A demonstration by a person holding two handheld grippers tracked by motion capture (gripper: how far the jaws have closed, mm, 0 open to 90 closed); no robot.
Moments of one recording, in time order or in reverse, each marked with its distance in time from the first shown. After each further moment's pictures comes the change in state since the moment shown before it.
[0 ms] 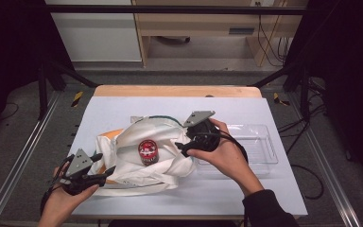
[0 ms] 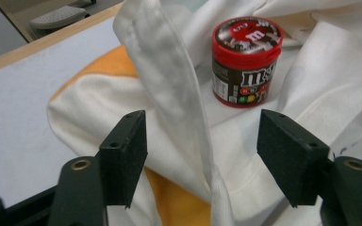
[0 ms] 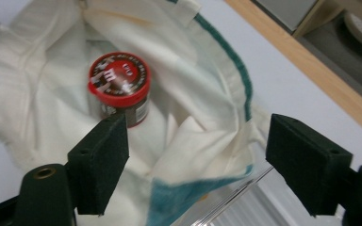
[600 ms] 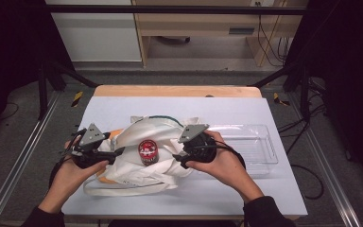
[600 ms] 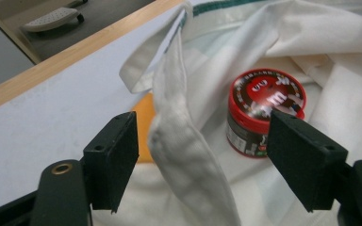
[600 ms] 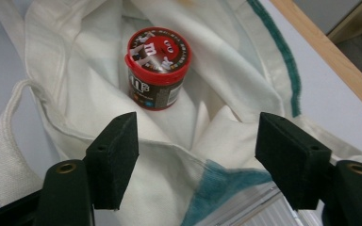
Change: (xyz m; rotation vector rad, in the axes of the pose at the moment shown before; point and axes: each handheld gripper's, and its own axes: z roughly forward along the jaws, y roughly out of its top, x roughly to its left) left arm 0.023 0.058 0.028 0.032 -0.022 0.023; right arm 0.021 -0.014 0.012 0.014 0.071 -0.118
